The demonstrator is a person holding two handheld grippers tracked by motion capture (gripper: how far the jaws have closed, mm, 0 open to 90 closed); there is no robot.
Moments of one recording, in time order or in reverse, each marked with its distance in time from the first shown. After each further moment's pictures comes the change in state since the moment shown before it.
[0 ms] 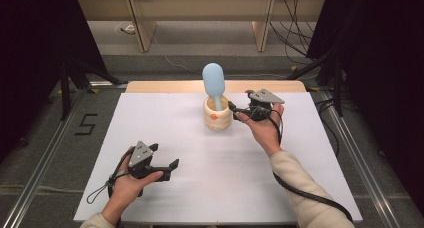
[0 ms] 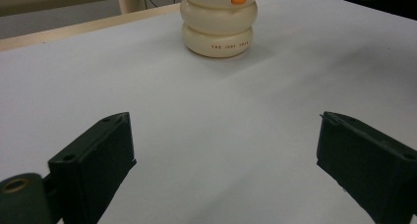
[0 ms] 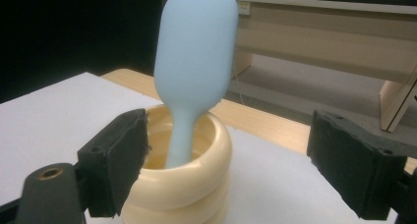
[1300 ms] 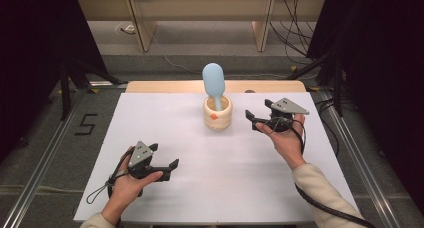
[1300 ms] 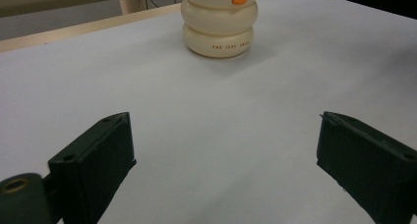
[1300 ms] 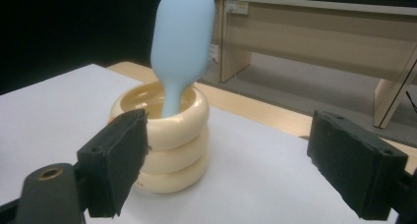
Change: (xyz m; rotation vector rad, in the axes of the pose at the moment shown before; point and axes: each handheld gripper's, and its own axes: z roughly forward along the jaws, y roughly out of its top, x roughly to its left) left arm 0.000 0.001 -0.001 0.000 0.003 0.003; right arm -0.021 -0.011 -0.060 0.005 0.009 -0.010
